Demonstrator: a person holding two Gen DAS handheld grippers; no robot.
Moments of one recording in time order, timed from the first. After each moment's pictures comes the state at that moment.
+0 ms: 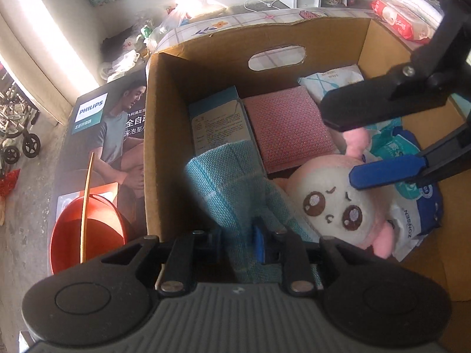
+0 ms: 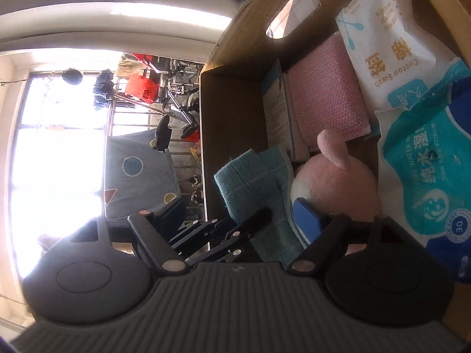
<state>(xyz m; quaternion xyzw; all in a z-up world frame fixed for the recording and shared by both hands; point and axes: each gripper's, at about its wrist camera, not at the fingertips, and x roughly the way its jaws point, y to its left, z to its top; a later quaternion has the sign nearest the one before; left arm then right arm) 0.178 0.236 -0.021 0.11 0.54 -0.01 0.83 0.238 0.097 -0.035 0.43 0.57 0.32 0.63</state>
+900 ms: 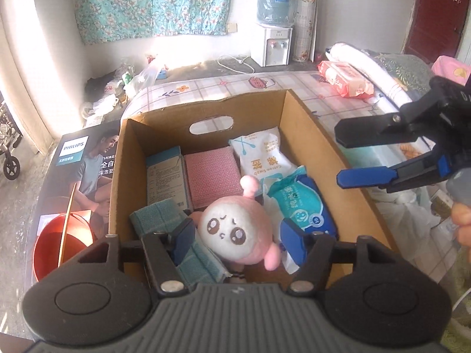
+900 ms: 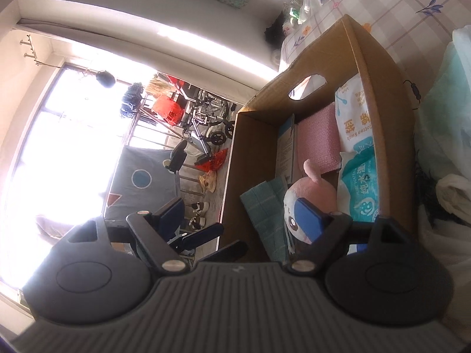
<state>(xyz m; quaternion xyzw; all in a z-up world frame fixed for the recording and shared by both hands) 0.104 0.178 0.059 0.04 0.43 -0.07 0.90 0.171 -0.019 0.034 0.39 0.44 0.35 0.72</state>
